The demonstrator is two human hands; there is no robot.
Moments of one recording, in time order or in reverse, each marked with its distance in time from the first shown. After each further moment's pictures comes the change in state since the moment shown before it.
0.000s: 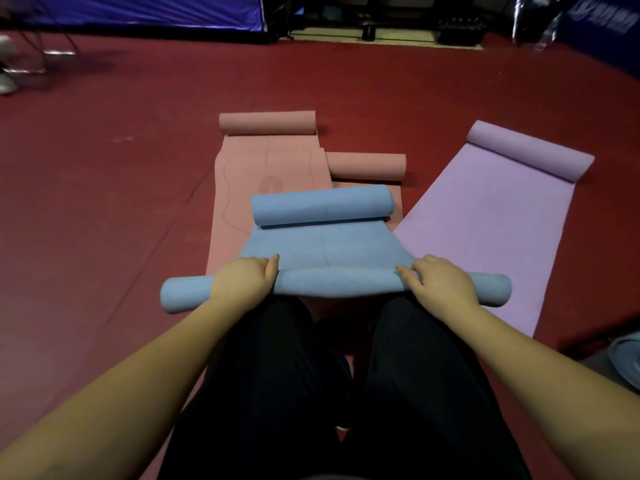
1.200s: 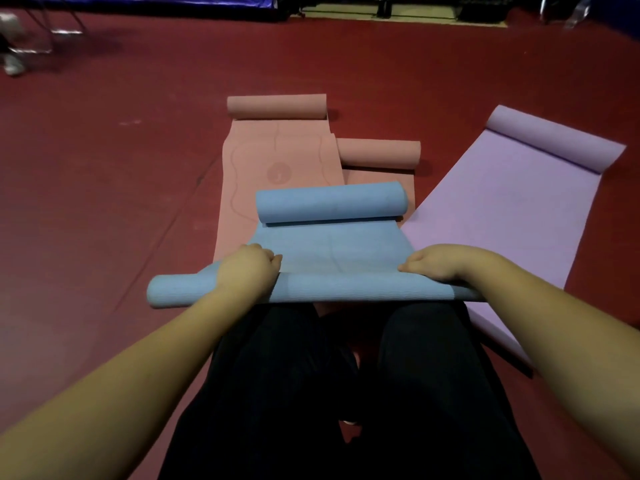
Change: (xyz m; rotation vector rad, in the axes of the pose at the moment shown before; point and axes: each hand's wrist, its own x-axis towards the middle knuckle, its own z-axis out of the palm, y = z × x) left_hand 0.014 0.004 -0.011 0.121 -0.176 -0.085; right_hand 0.071 -0.011 -0.028 0.062 -0.798 0.016
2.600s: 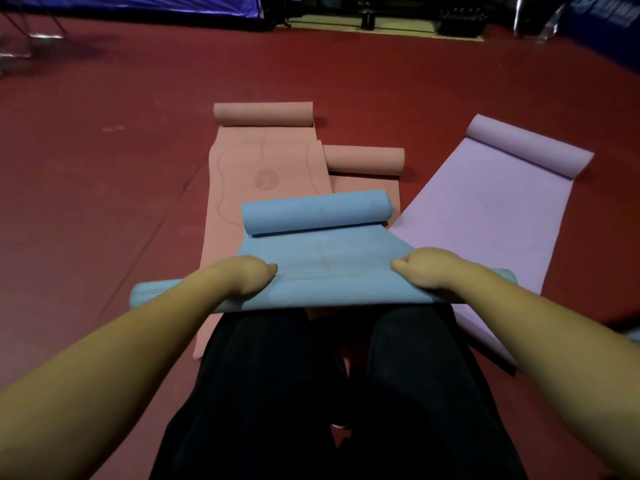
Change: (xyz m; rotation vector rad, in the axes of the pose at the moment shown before) left_hand 0.008 0.009 -0.025 -0.038 -0.424 0.043; right_hand -0.017 -0.005 0.011 -0.147 0.211 0.090
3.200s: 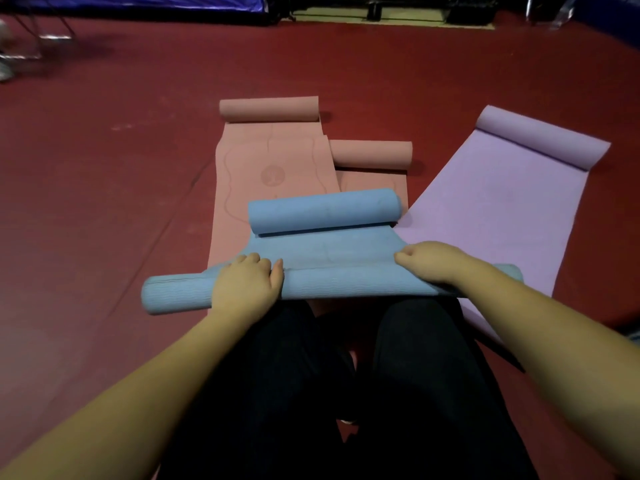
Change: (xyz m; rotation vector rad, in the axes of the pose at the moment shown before) left_hand -0.019 -0.007 0.055 -0.010 0.716 0.125; right_hand 0.011 -0.001 0.007 0.119 0.017 -0.049
